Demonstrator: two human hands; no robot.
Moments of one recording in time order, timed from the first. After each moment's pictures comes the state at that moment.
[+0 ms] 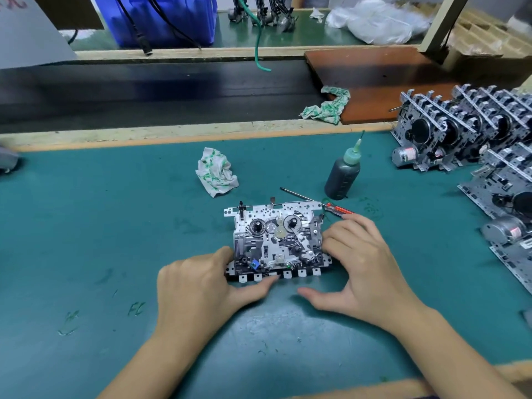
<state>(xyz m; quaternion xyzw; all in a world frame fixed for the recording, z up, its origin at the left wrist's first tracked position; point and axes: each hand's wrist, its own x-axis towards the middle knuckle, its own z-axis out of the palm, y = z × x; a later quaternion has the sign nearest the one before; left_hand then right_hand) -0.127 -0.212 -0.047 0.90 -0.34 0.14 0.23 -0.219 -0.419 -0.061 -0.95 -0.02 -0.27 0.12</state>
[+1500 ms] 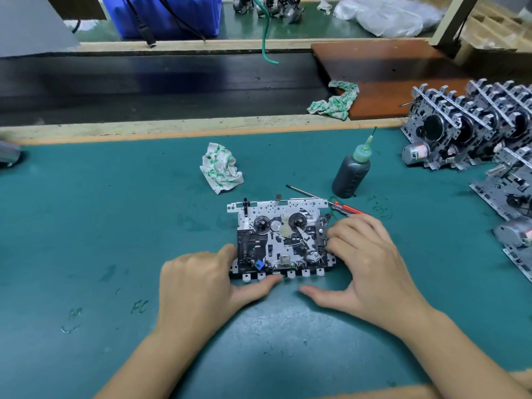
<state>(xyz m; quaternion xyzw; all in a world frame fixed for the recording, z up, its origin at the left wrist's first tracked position) -0.120 -0.207 -0.052 0.90 -0.36 0.13 0.20 -0.217 -0.416 -0.059 -0.96 -0.02 -0.27 0.09</state>
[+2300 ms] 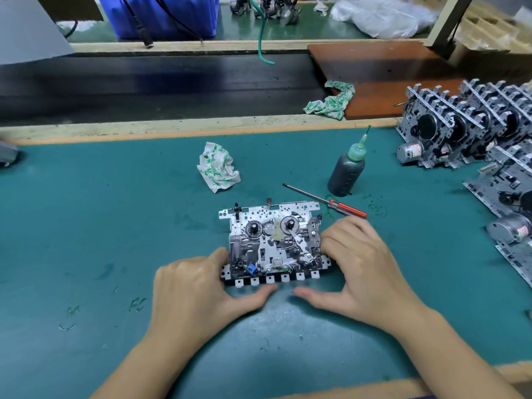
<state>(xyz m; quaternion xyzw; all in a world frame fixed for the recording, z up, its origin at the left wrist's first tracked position) -0.130 -0.201 -0.049 0.91 -0.33 0.09 0.23 -0.218 -0.413 -0.057 -0.96 -0.04 -0.25 0.12</state>
